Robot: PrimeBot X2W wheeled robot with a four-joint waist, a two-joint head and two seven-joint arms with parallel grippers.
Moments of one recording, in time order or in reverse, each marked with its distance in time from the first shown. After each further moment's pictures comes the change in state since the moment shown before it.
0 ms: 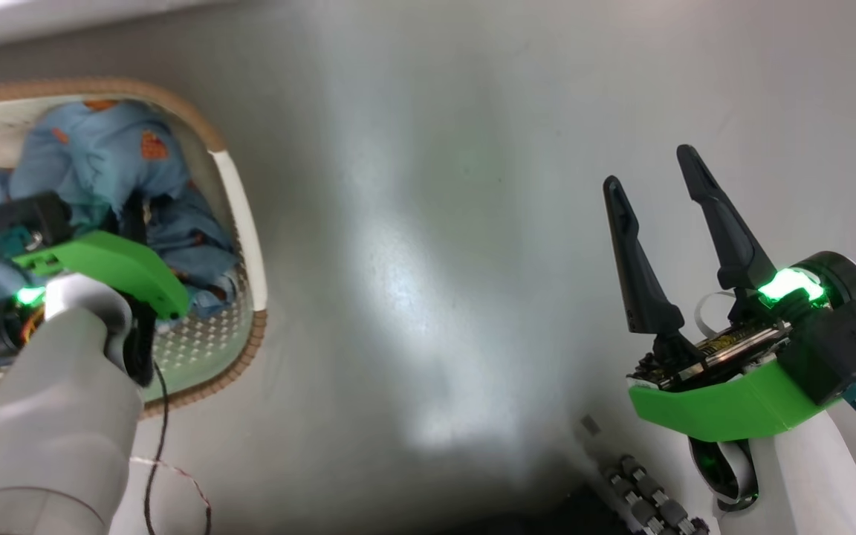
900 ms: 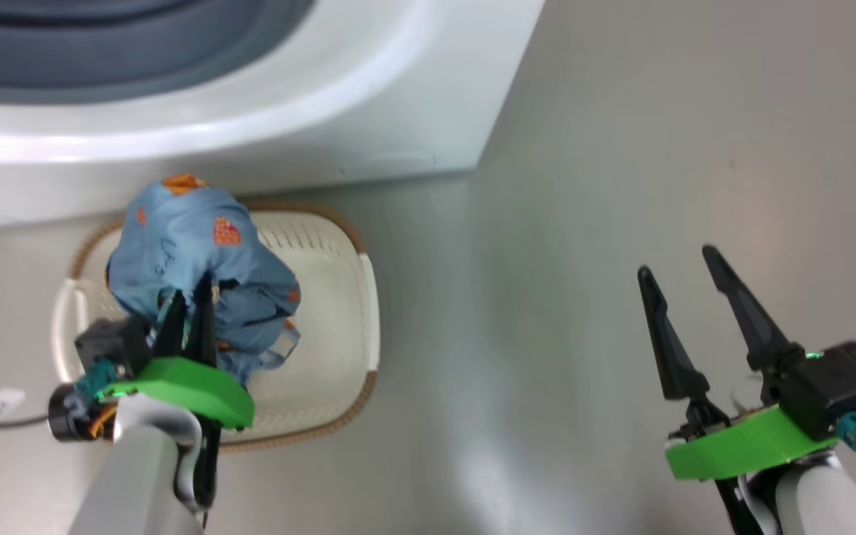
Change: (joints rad) left arm 0.516 -0.055 0.240 -0.658 0.339 0.072 -0.009; right arm 0.160 -0.033 -0.092 0.071 -0.044 0.000 0.072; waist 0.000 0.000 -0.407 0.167
